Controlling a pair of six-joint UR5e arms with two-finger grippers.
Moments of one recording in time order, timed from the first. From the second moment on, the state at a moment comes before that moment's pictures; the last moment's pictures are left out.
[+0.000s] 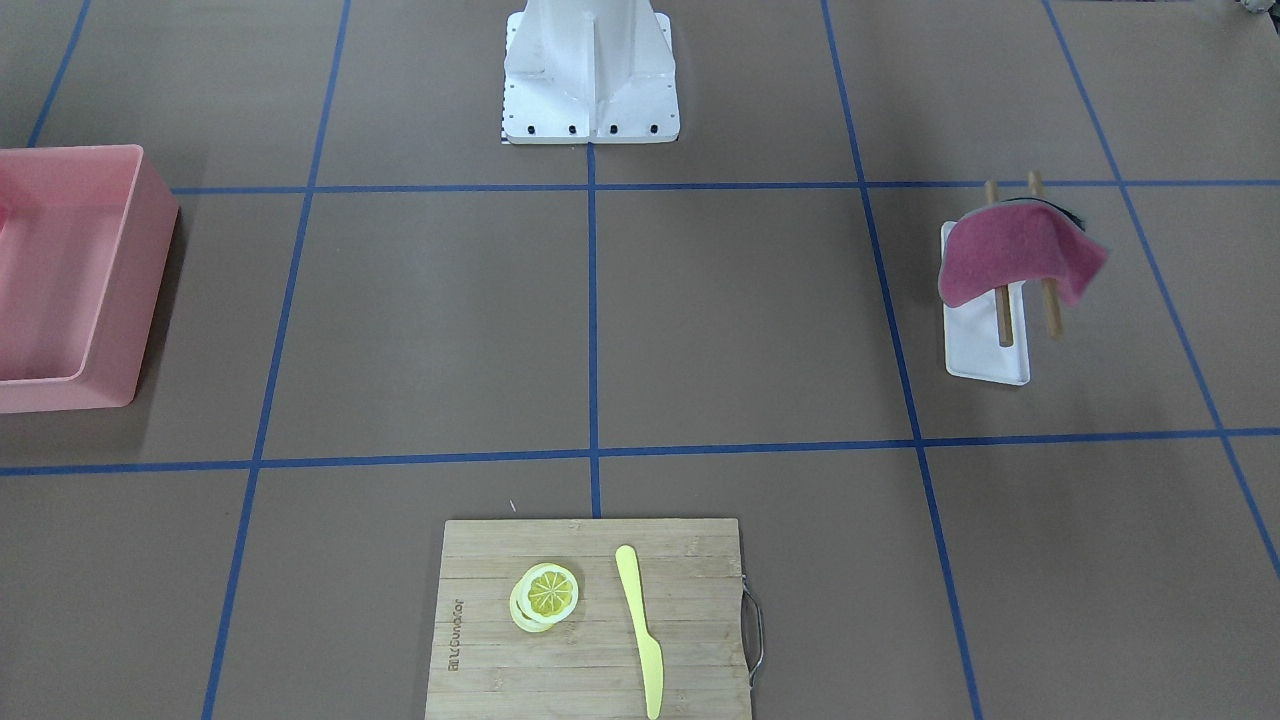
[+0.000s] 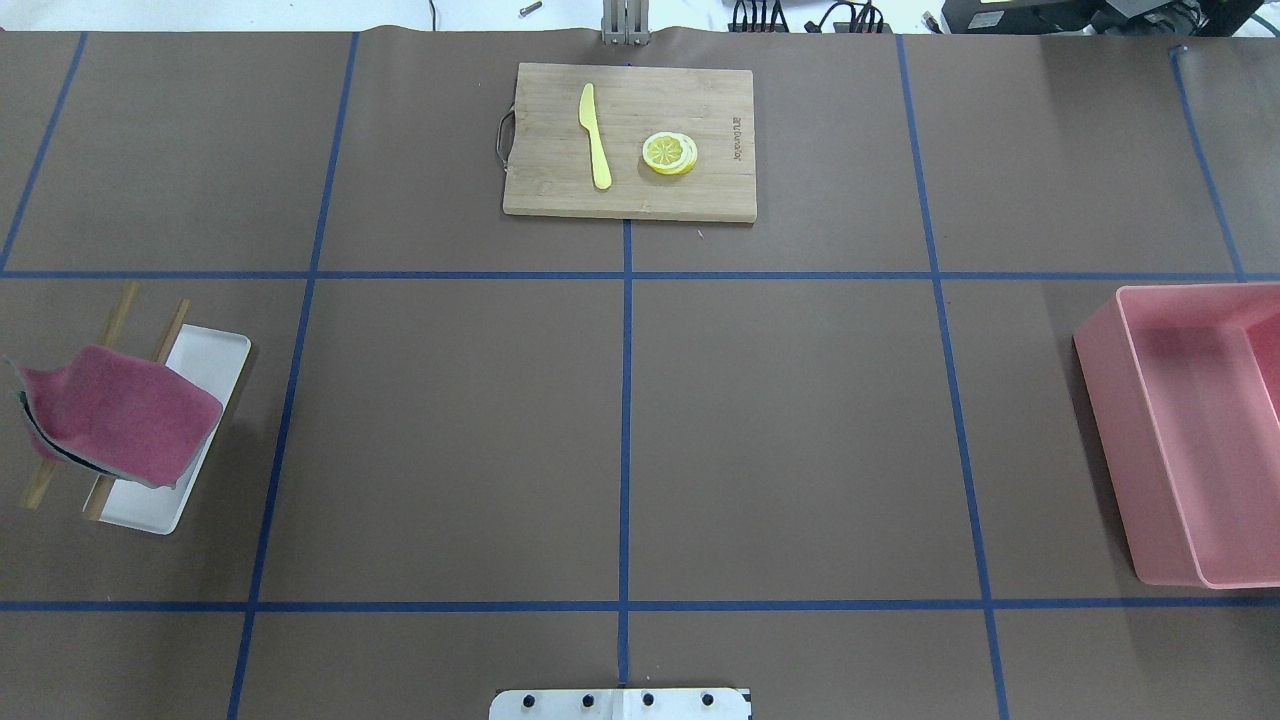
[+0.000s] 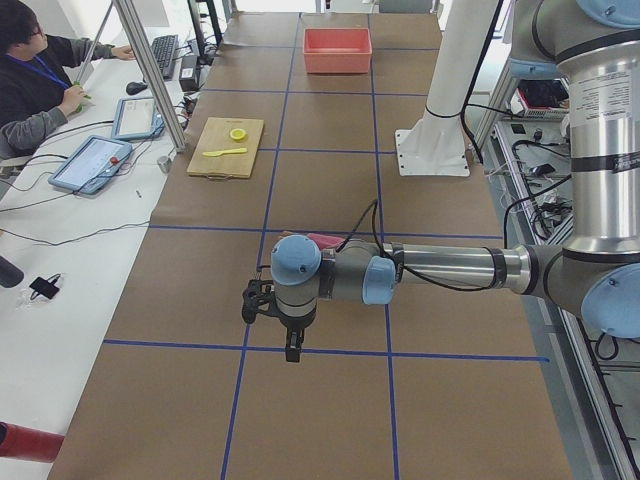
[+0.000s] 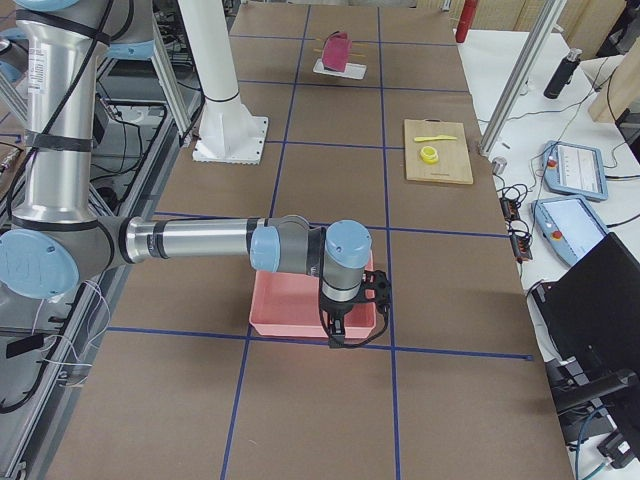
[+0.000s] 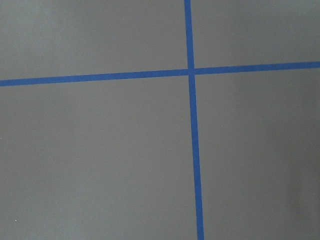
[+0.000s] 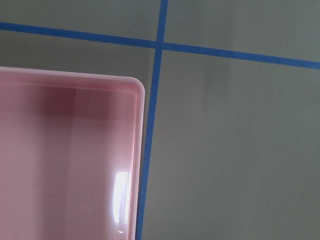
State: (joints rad) left arm -1.57 -1.42 -1.74 -1.63 -2.33 0.00; right arm 1.55 -1.70 1.77 -1.68 2.27 -0.11
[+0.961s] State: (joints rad) left arm -1.57 -1.41 -1.78 -1.63 -2.33 0.00; right arm 1.55 -1.71 1.85 -1.68 2.28 -0.11
